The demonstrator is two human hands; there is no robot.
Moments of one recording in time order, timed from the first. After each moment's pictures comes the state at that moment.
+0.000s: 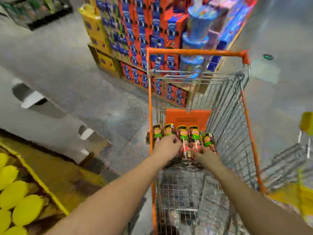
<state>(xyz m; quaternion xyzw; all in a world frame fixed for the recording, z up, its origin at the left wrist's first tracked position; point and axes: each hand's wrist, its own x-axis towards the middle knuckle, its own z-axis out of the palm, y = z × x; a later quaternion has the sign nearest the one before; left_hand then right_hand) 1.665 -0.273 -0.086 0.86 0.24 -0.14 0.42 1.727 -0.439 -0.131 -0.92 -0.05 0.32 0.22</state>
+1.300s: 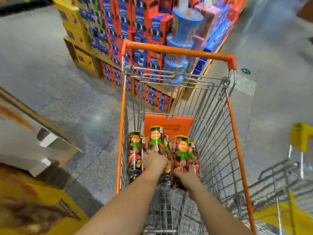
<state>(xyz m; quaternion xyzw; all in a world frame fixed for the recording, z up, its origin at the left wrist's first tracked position) 1.750 -0.321 -0.247 0.75 0.49 -0.15 0.41 1.751 -0.467 -0.252 -0.78 0.17 0.34 0.49</state>
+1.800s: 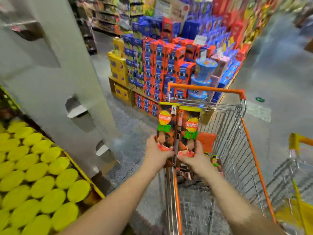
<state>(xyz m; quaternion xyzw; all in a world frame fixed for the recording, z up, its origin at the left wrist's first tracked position) 1.523 -0.207 -0.012 0.69 0.26 0.17 0.65 1.591 -0.355 -0.006 -0.79 -0.16 0.21 0.55</state>
